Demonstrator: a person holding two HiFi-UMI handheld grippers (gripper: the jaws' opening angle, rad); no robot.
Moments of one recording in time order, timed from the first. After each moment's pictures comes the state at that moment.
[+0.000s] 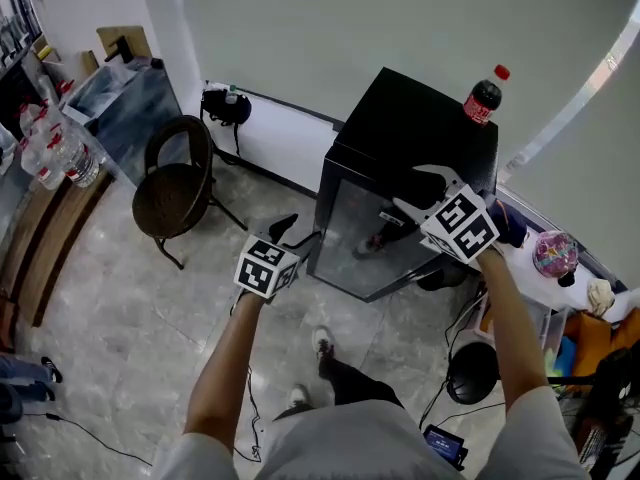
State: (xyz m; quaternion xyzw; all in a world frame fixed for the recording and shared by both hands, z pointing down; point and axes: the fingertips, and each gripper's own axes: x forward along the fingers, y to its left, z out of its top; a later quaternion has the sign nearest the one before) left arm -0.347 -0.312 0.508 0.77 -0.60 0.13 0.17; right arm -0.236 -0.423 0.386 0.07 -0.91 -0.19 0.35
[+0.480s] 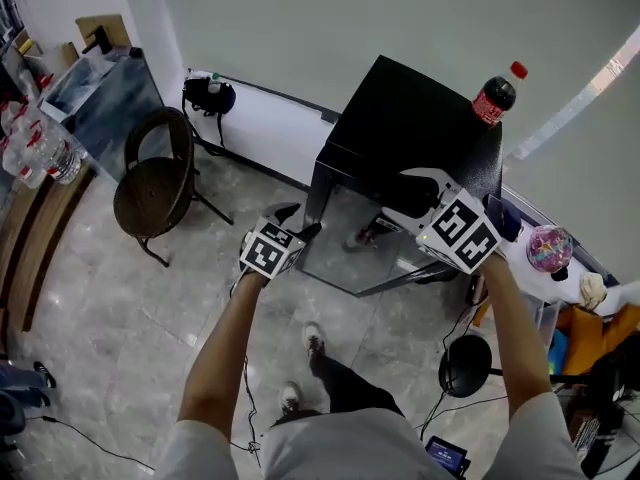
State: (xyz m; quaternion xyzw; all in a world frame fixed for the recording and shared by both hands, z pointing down) left arm -0.357 -0.380 0.574 0.78 -0.56 0.20 0.19; right arm -0.257 -0.425 0.409 0.02 -0.91 -0.19 0.37
